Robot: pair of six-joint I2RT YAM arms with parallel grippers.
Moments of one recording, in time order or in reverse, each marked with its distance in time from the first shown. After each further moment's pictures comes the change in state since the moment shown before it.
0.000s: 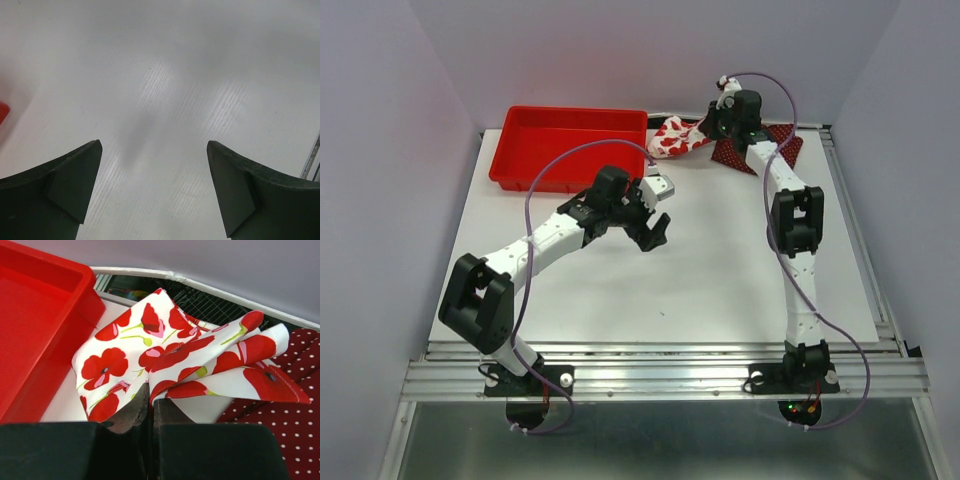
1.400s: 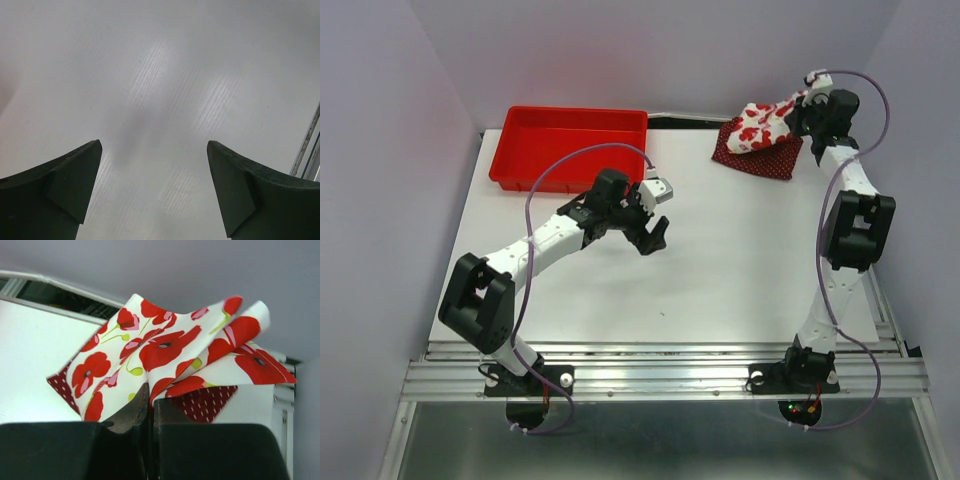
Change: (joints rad) left arm 0.006 0.000 -0.024 -0.001 0.033 -0.012; right arm -0.317 -0.307 -0.358 0.142 -0.087 -0.258
